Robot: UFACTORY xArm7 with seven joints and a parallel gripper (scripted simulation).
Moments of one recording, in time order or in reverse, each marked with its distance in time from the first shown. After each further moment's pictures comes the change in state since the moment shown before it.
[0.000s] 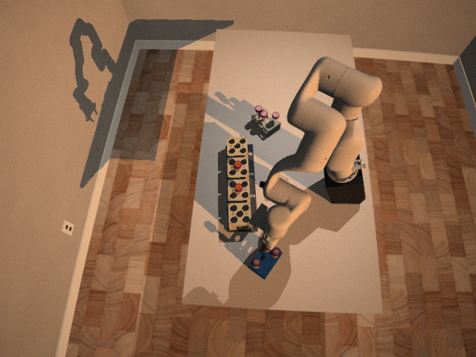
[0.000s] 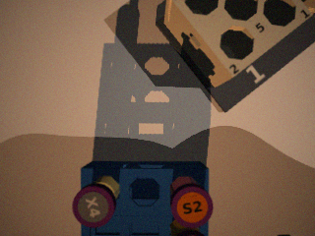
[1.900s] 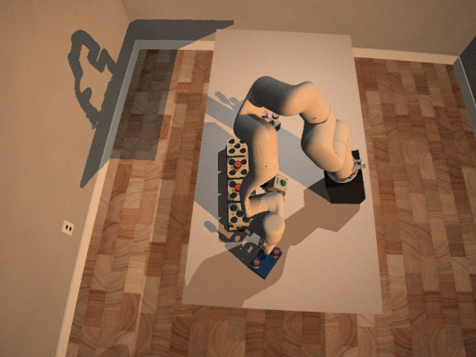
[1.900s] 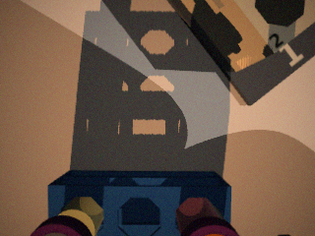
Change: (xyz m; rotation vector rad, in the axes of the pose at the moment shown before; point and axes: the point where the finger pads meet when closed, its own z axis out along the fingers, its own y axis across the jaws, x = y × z) arm 0.001 0.001 0.097 -0.004 -0.028 -0.005
